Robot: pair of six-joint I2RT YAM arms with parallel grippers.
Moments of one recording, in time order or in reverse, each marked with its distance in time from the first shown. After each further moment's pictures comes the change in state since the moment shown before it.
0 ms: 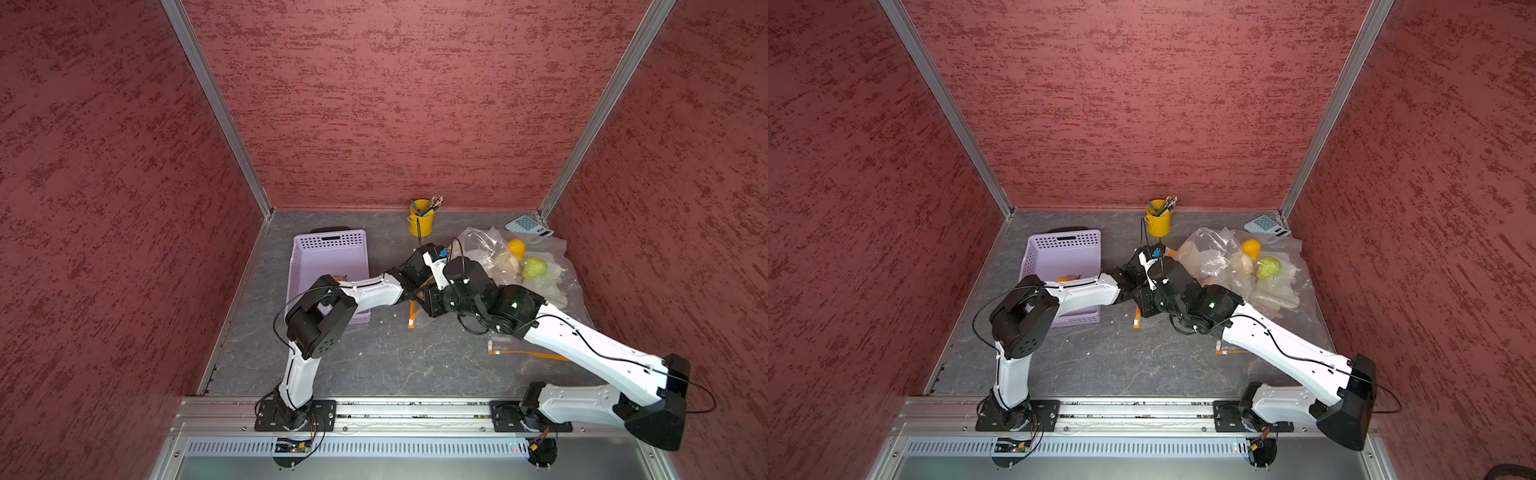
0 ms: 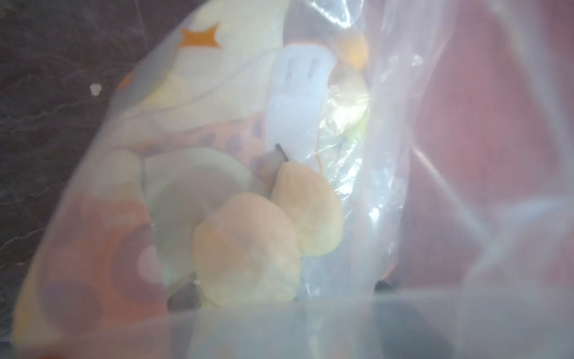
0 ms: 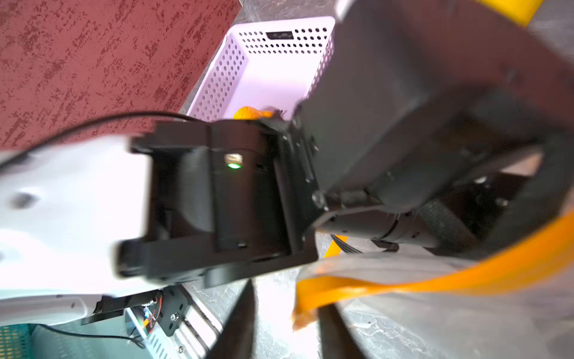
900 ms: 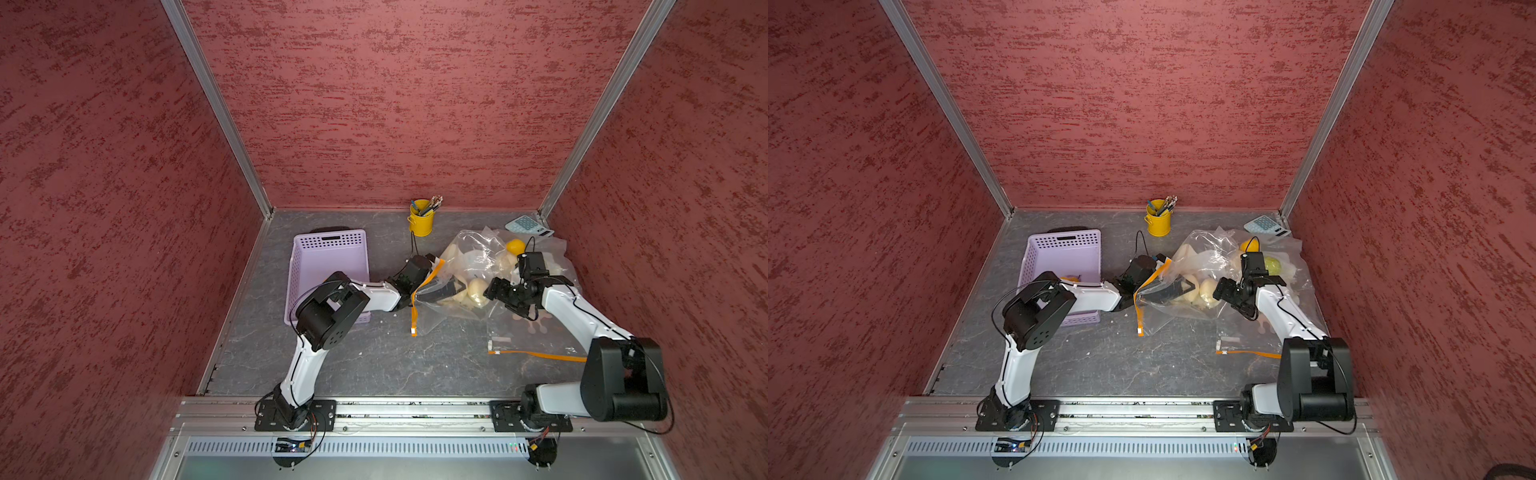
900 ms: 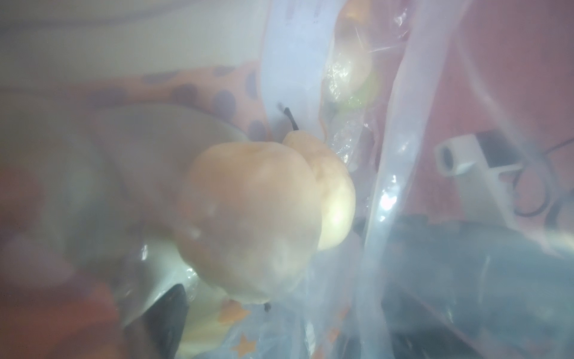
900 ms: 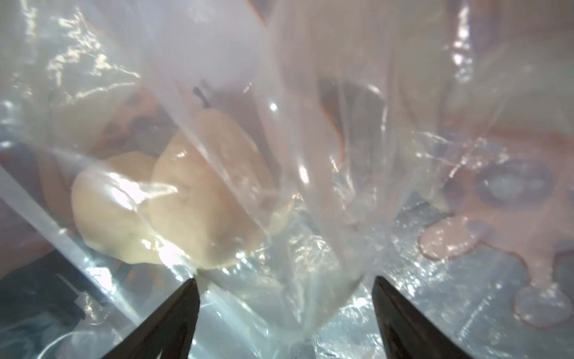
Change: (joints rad) left arm 0.029 0.088 -0.094 0.277 0.194 -0.089; right arm -0.911 0.158 -0.332 0.023 -0.241 -0.066
